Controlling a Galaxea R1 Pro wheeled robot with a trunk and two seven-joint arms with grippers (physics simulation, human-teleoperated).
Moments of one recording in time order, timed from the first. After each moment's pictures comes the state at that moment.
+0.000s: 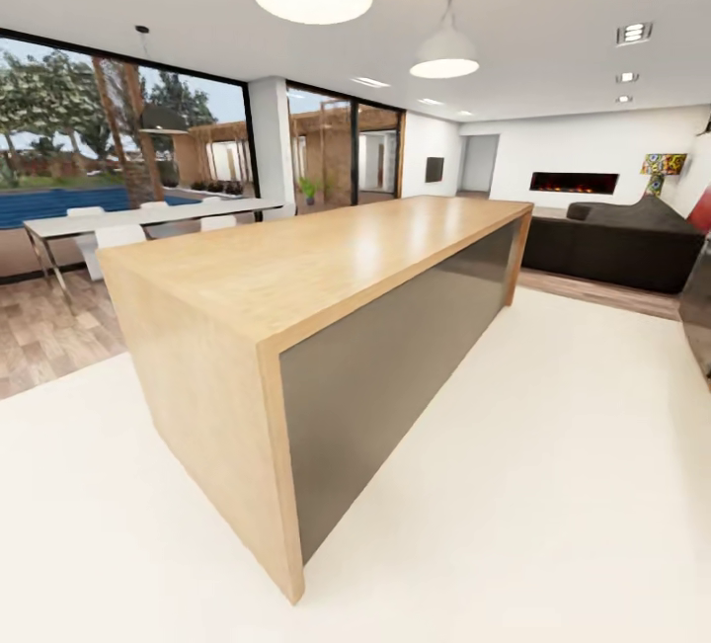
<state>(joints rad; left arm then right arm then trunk) 0.02 0.03 0.00 -0.54 -0.01 -0.12 0.00 -0.08 -0.04 -0.01 -0.43 -0.01 0.00 0.00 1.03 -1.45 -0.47</state>
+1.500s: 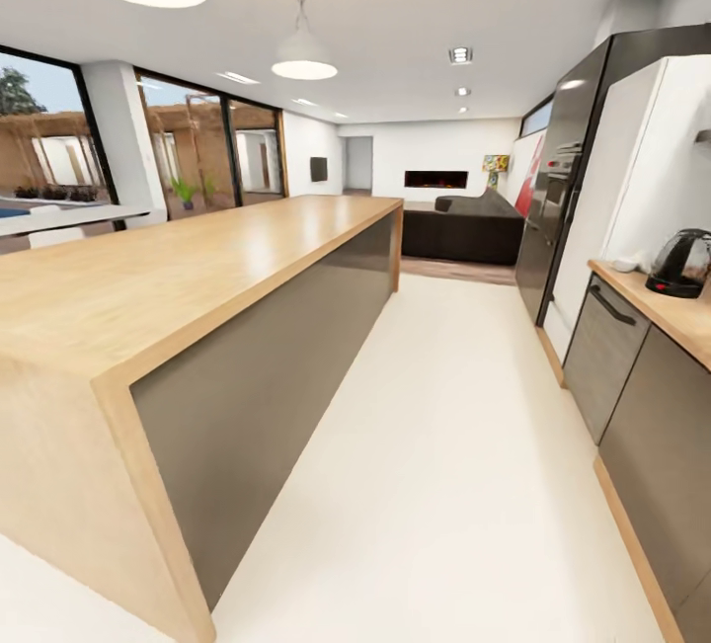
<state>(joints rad) 0.02 0.03 0.00 -0.54 -0.01 -0.12 0.00 -0.08 -0.04 -0.01 -0.43 -0.01 0.00 0.00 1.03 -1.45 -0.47</state>
